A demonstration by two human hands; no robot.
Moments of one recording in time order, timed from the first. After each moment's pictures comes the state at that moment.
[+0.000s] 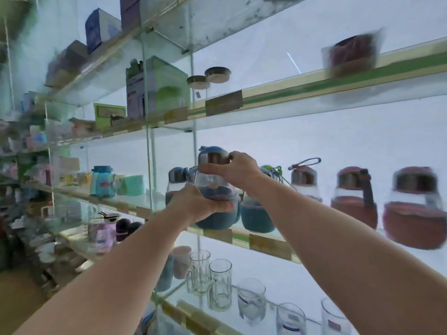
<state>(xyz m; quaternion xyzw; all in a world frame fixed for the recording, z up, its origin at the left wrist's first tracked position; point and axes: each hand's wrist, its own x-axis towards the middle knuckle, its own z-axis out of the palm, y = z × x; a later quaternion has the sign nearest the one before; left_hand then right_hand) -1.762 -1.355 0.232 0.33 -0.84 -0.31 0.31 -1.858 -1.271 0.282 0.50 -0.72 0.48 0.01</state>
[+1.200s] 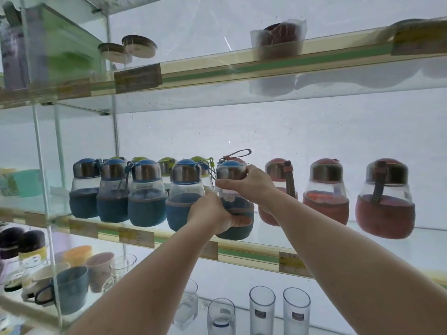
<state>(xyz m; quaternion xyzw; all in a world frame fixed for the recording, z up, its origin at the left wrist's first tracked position) -1.903 -1.268 0.198 0.23 -0.91 -0.24 0.23 -1.980 -1.184 0.232 0.36 -0.79 0.49 0.05</state>
